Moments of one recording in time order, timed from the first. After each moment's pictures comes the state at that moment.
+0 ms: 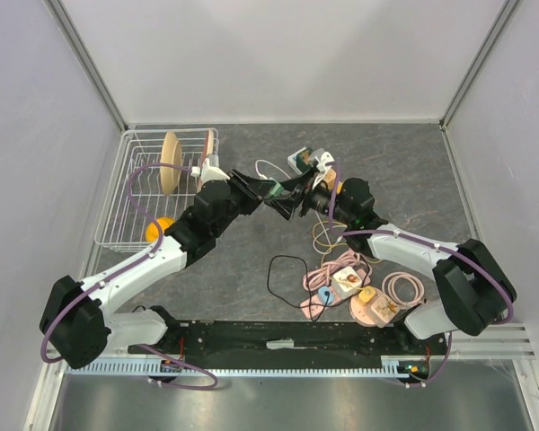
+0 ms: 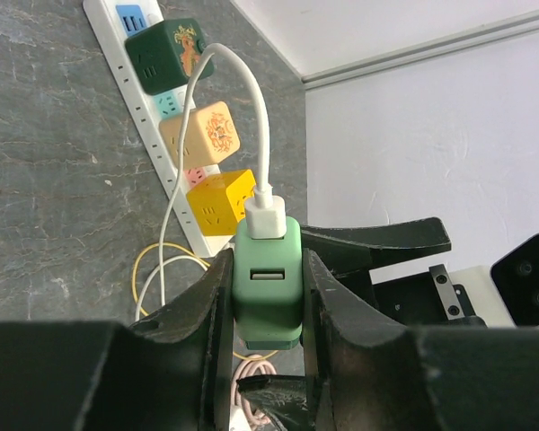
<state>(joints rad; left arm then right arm) -0.70 1.20 0.81 0.17 -0.21 -1.17 0.61 1.45 0.75 0.78 -0.47 0.31</state>
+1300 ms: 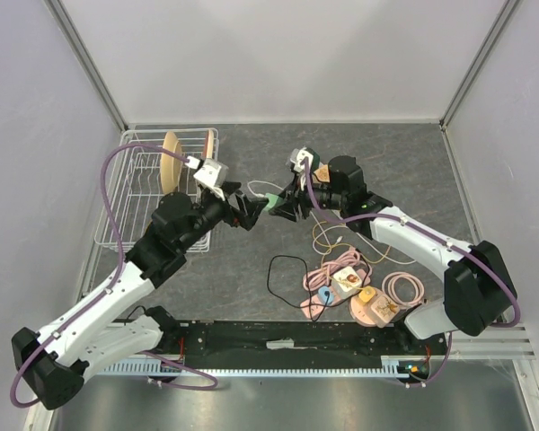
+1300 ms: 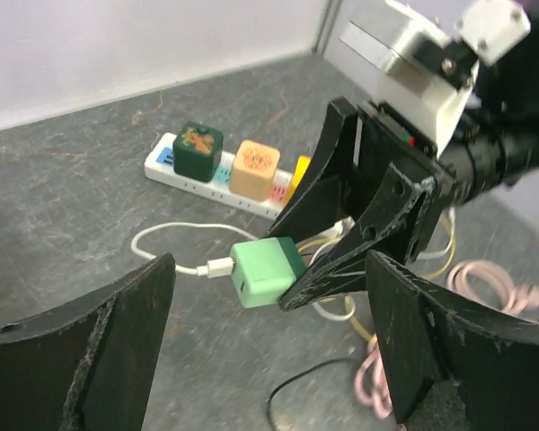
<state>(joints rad) -0.69 0.88 0.79 0.08 -0.02 -0.25 0.60 1.45 1.00 0.16 -0.64 -0.03</state>
